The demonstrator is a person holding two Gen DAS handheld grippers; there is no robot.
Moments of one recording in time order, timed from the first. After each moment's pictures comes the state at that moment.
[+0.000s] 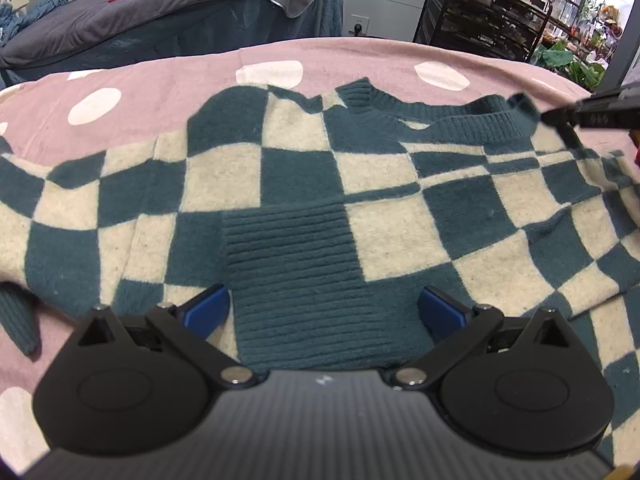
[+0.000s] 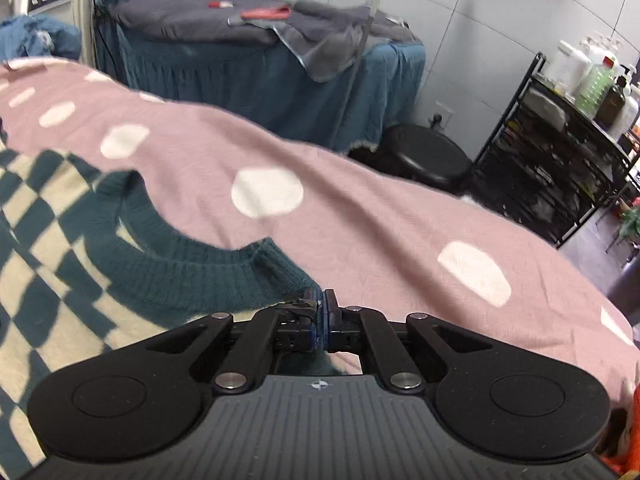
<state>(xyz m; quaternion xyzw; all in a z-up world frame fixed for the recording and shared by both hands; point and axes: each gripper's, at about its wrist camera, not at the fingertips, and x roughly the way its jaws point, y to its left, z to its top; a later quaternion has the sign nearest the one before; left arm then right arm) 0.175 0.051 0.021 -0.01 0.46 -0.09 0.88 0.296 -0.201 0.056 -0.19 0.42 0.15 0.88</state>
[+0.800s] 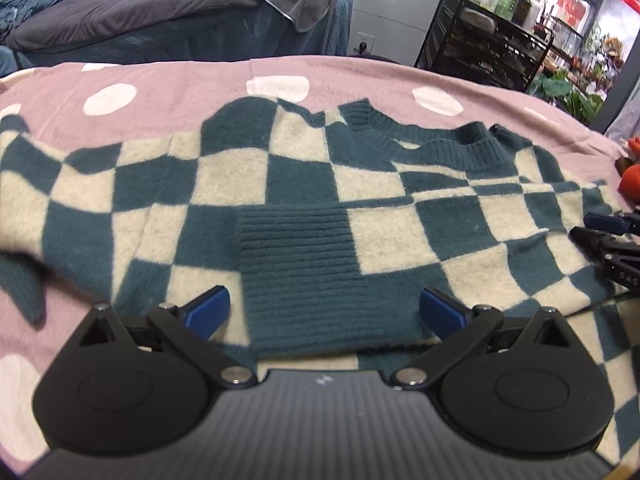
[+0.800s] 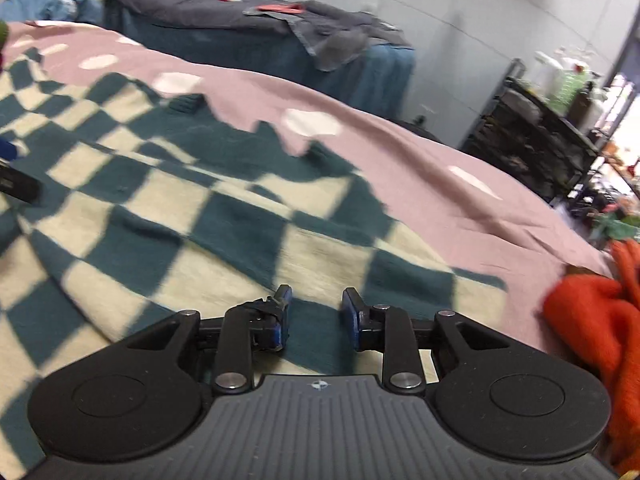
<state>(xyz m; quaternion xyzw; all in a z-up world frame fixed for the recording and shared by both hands) 0.151 0.064 0.038 -0.06 0.45 -0.08 0.89 0.168 -0.203 0.040 -0.22 0.36 0.10 0.90</state>
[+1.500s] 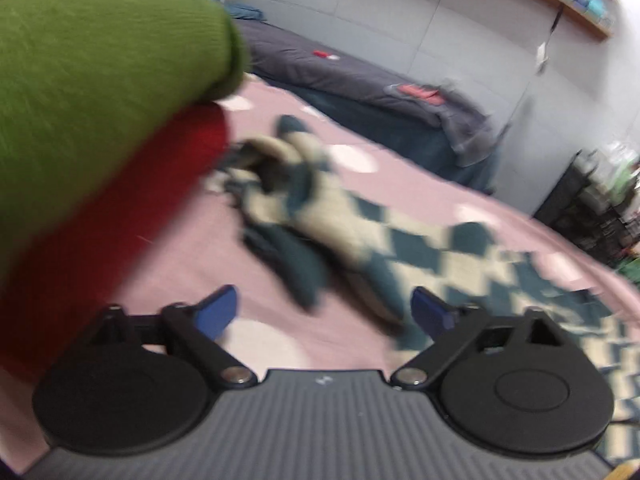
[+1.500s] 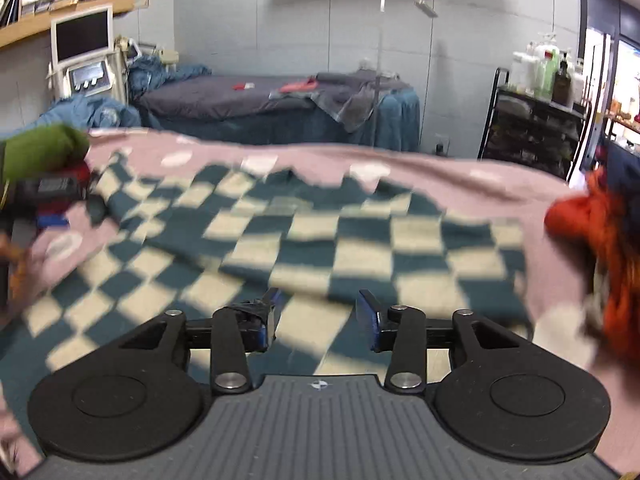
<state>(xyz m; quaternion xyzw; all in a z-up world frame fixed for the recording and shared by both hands) 0.071 0.220 0.042 -0.19 0.32 0.13 0.92 0.008 -0.165 0.070 -0.07 0.31 0.16 0.93</state>
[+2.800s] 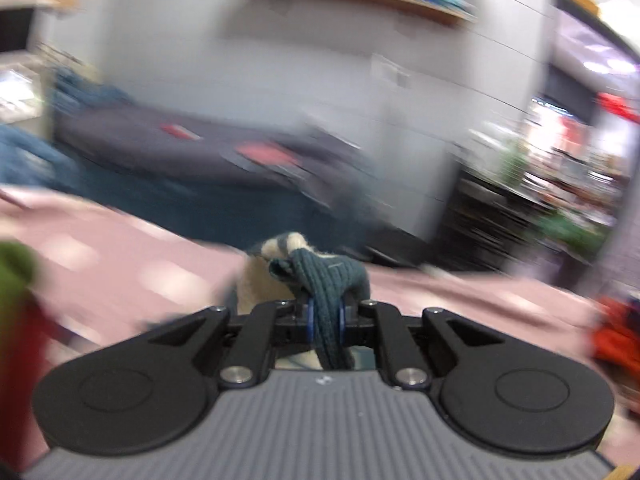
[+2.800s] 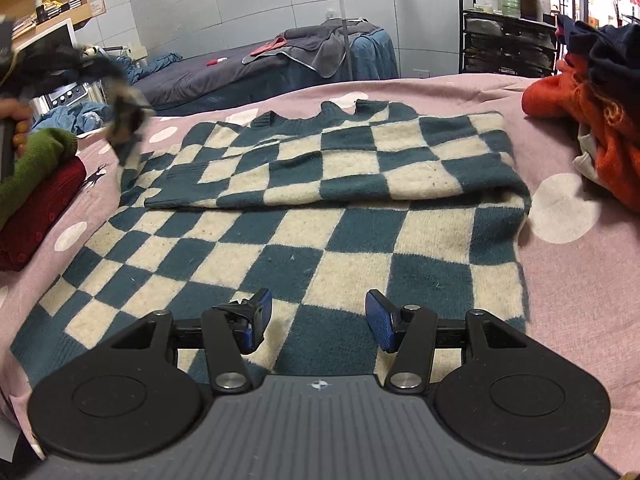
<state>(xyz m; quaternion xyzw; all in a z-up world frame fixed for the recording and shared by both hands) 0.128 0.084 0.156 -0.11 0.25 -0.08 0.96 -0.007 -0.195 0.052 0.03 0.37 0.13 0.92</state>
